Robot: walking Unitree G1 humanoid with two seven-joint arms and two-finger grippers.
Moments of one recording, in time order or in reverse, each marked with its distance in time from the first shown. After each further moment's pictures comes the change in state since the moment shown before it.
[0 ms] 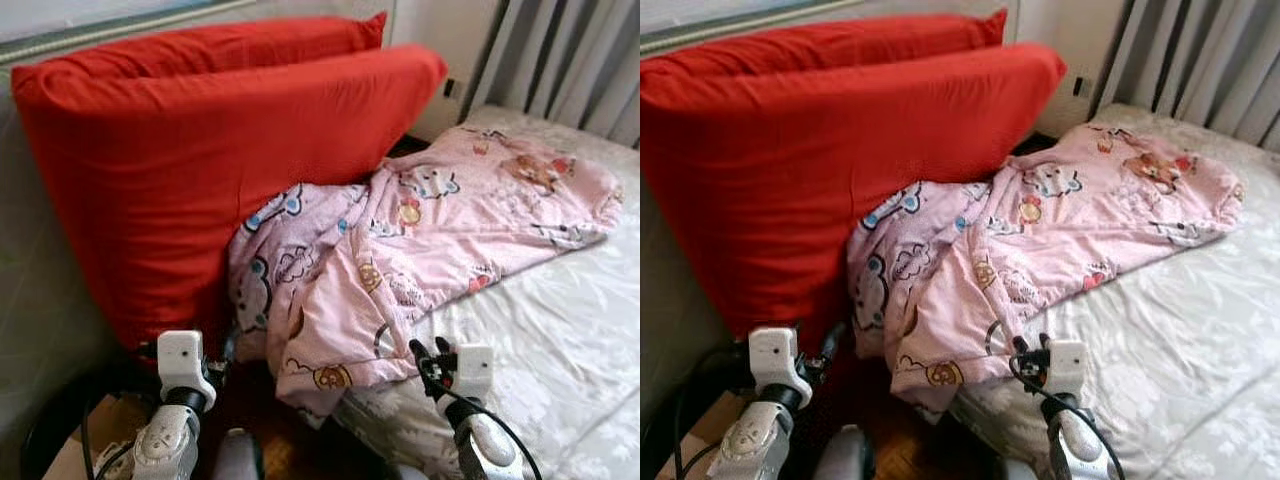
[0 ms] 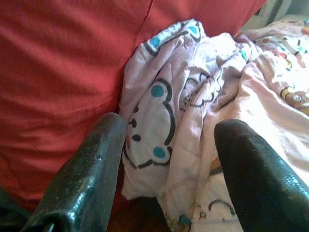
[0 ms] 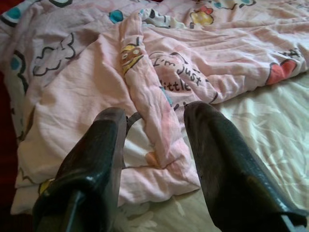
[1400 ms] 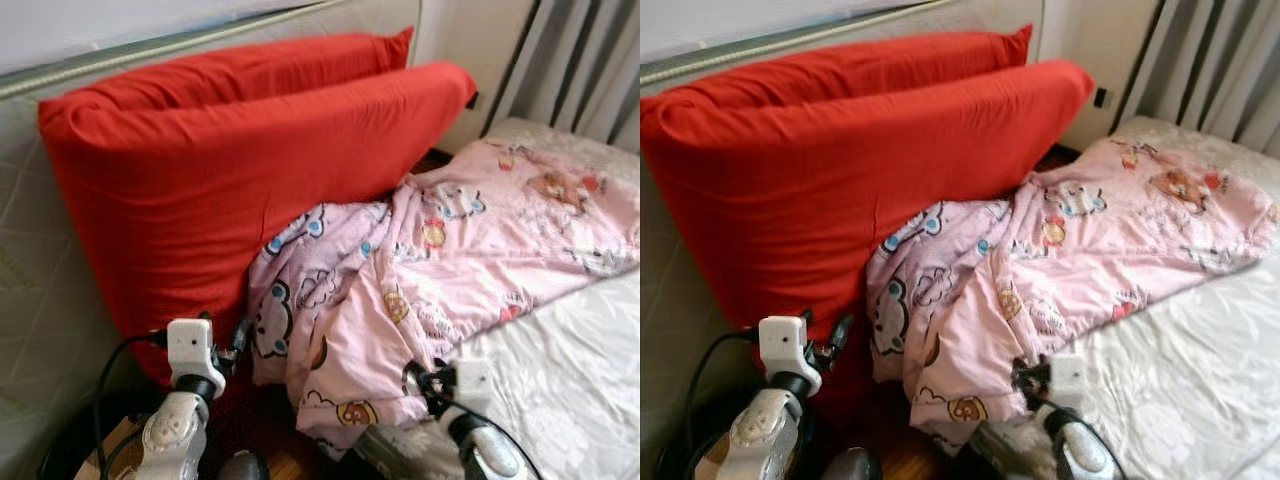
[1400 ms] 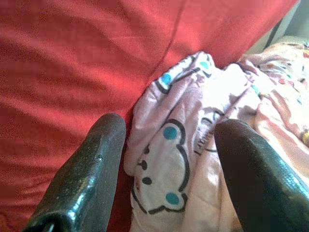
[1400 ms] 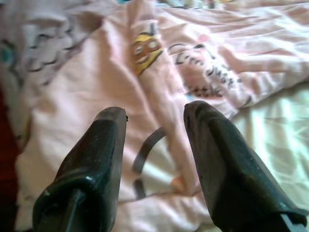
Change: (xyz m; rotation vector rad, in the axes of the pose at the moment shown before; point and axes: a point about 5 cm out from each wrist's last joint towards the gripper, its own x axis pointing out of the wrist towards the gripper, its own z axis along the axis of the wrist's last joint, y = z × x) left arm 0.006 -0.004 0.007 0.005 -0.025 -0.037; right arm -0.006 -0.012 -0.022 0.050 0.123 -0.046
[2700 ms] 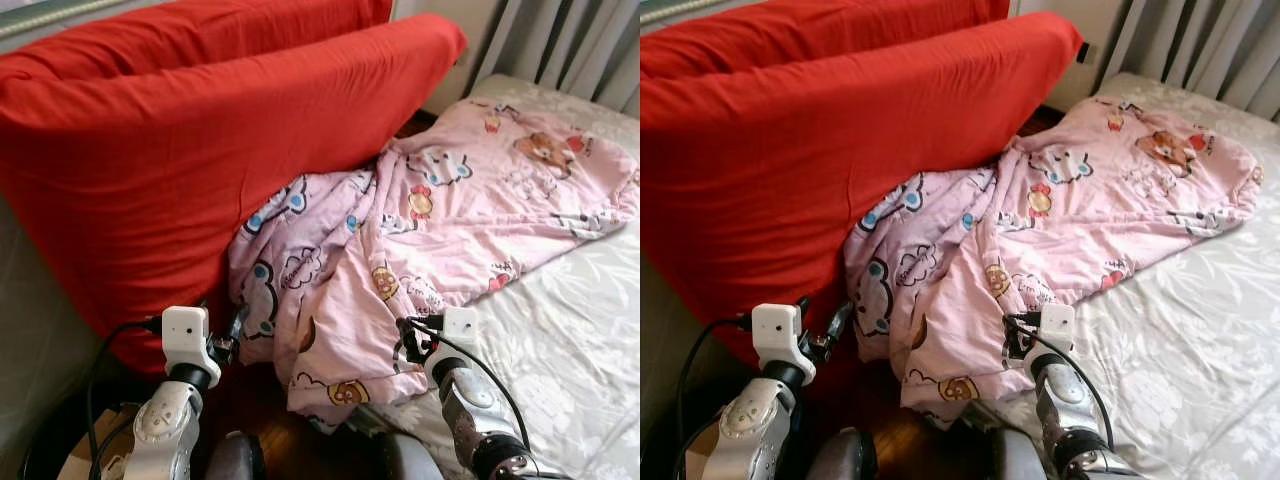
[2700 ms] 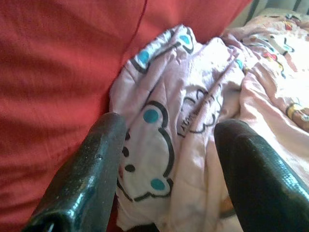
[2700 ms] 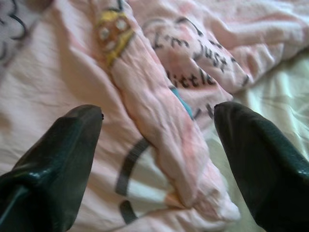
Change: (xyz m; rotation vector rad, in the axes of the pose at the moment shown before) left arm -0.005 -0.006 0.016 0.001 -0.016 -0.043; right arm 0.044 0.014 0.048 0.009 0.024 -0.071
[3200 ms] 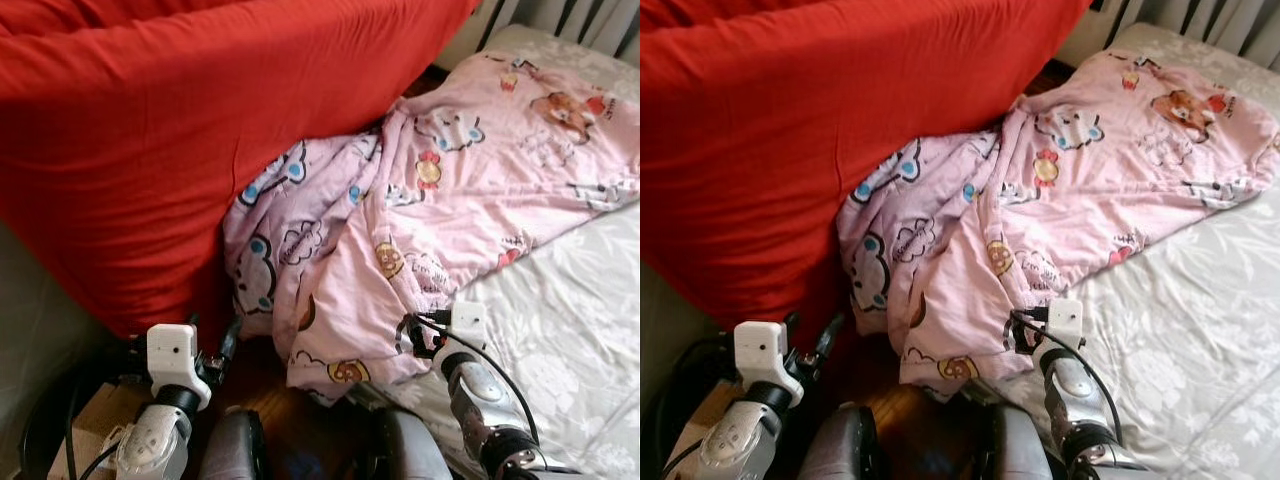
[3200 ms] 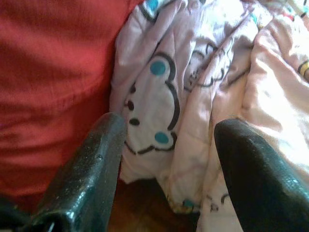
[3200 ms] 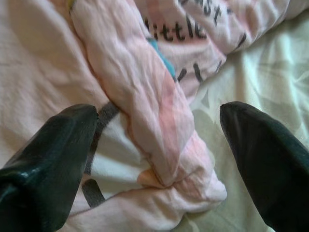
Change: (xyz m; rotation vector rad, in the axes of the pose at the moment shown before) left arm -0.030 0.002 0.009 -0.006 0.020 0.016; right arm 0.003 -0.007 0.010 -0.029 -0.001 -0.021
